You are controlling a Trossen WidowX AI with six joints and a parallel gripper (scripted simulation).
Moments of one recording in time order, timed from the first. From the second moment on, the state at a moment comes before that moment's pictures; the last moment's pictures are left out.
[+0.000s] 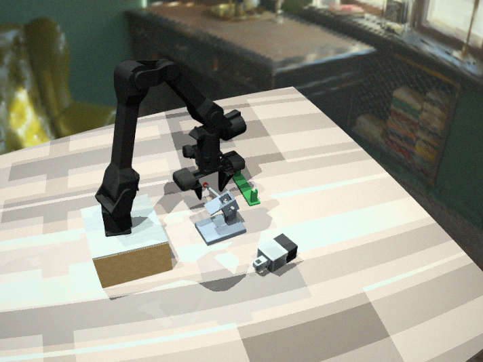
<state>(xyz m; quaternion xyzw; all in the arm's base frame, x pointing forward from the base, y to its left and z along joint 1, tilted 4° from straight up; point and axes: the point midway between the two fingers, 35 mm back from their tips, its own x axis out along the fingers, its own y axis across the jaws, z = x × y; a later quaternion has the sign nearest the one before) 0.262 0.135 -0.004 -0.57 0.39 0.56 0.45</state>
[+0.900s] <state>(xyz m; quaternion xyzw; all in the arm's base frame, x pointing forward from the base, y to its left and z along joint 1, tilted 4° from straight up) 0.262 0.135 -0.005 -0.56 0.39 0.57 0.46</state>
